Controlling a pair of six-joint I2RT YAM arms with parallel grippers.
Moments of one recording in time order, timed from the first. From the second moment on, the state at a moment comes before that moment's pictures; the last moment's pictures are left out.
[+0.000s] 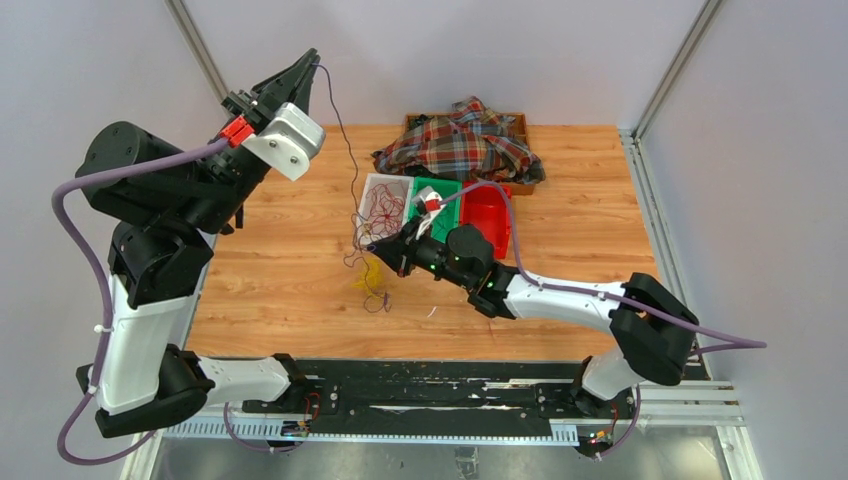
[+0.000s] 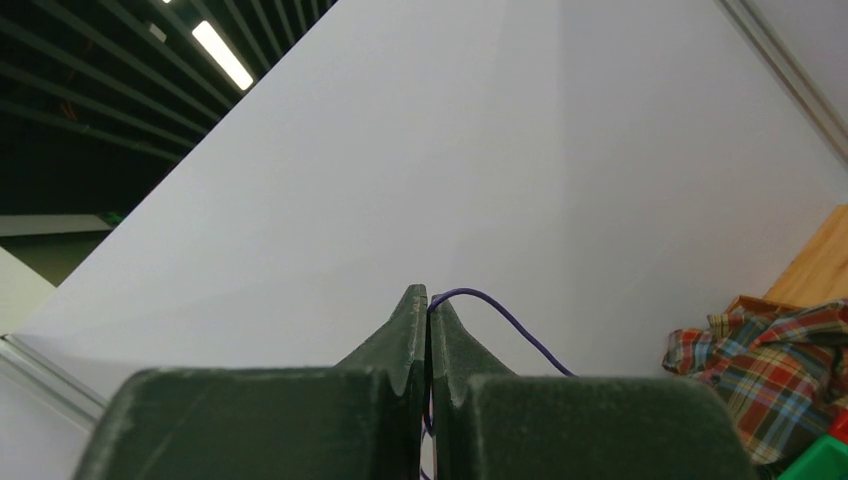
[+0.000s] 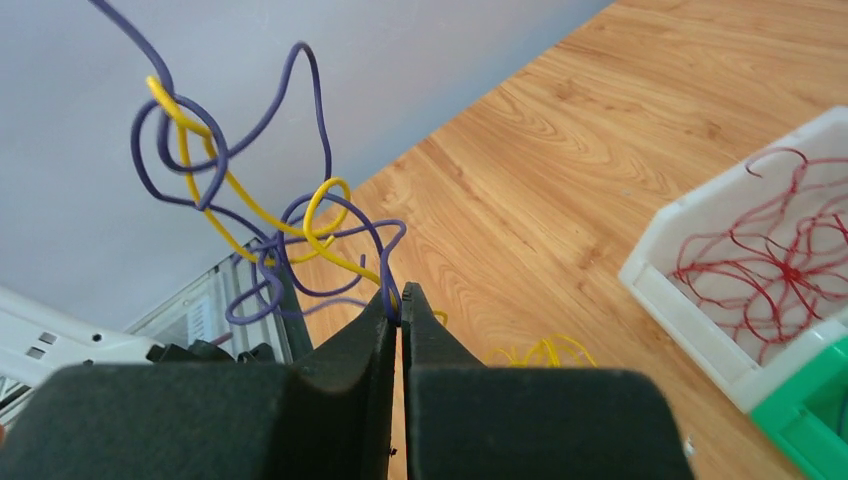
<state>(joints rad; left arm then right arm) -0.83 1.18 2.05 -0.44 -0.09 0.94 1.03 1.52 0.89 0.68 -0.09 0.41</state>
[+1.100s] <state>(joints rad) -0.83 1.39 2.31 -0.05 -0.25 1.38 1.01 0.83 0.52 -0.41 0.32 0.64</state>
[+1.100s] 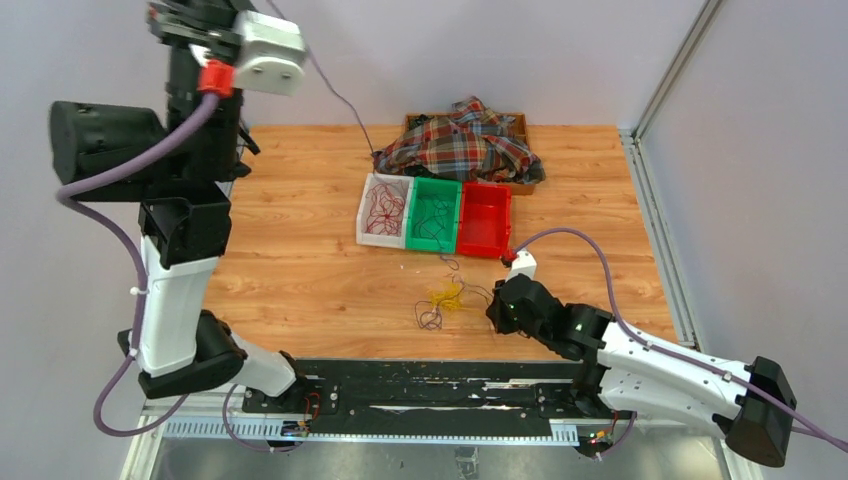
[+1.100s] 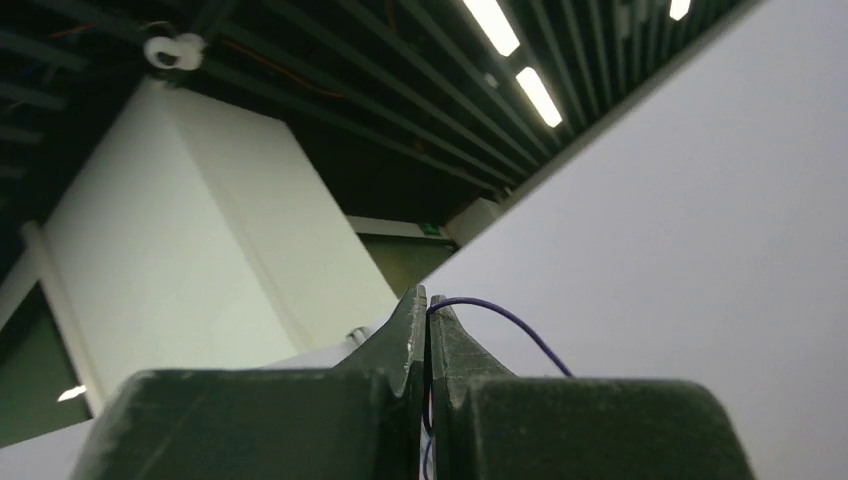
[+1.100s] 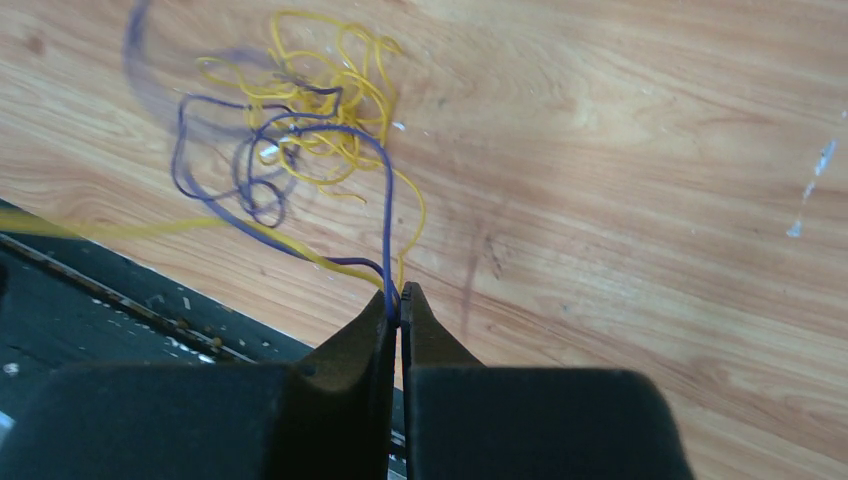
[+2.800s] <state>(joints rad) -0.73 1.59 1.70 0.06 -0.27 1.25 1.00 0.57 0.45 -0.47 0.37 0.65</state>
